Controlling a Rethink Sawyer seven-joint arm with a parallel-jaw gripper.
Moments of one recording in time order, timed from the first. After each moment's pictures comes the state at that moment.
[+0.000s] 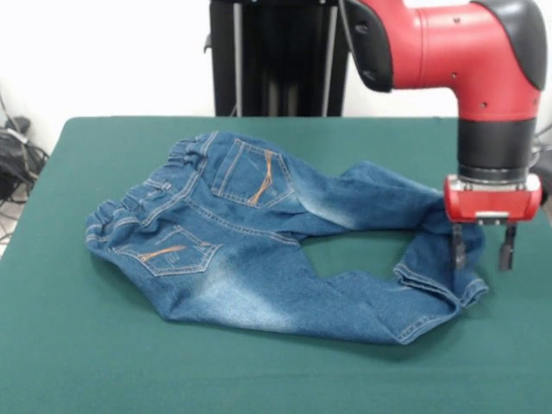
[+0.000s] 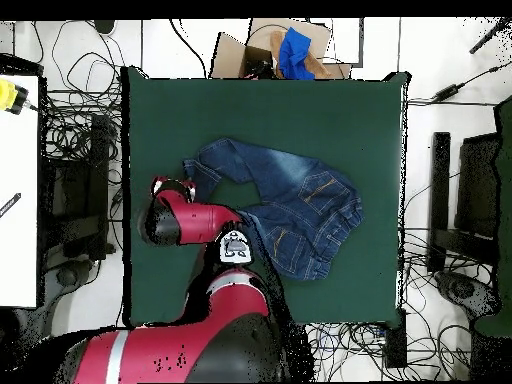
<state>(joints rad) 0.03 -0.41 0.07 1.68 0.07 -0.10 1.90</state>
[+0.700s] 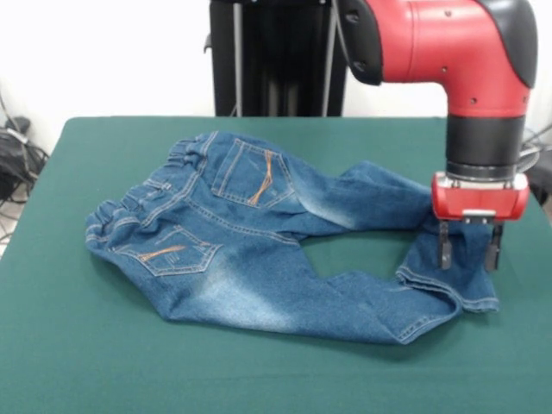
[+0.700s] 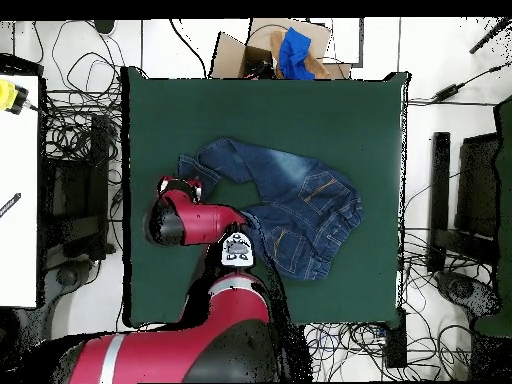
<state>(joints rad) 0.04 -0.41 0.04 1.68 0.07 -0.10 1.90</state>
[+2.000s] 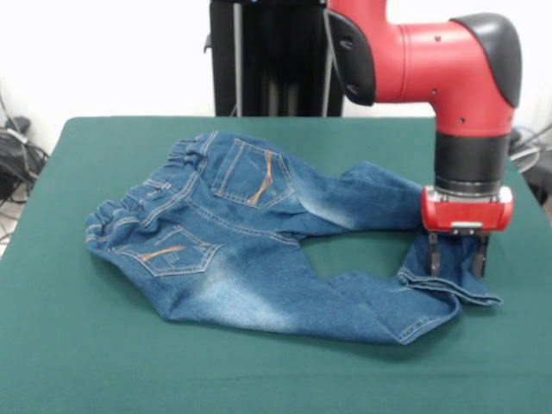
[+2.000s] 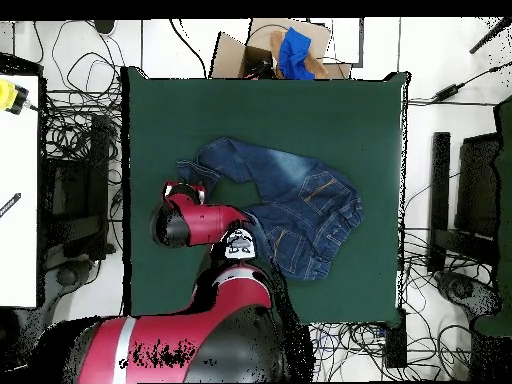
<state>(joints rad) 0.03 -0.35 0.05 1.65 0.00 -0.10 1.90</state>
